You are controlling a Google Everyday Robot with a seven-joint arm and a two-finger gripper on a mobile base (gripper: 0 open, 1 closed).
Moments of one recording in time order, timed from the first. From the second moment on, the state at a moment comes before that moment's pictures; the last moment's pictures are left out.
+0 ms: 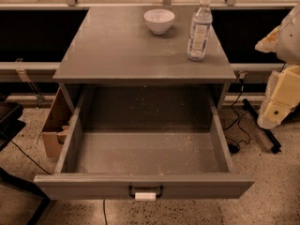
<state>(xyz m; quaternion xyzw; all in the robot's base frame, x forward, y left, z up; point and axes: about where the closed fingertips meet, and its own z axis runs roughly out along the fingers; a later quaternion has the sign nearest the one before) 0.438 -0.217 0.976 -0.60 0.78 -0.03 0.16</state>
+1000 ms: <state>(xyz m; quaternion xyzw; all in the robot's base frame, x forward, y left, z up) 0.511 -0.184 0.964 -0.57 0.77 0.05 0.29</state>
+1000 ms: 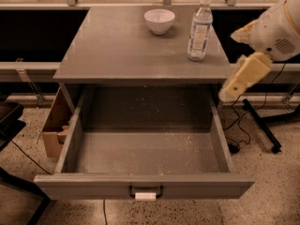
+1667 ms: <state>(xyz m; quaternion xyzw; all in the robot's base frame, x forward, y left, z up) 0.625 -0.163 0.966 -0.44 0.74 0.14 0.48</state>
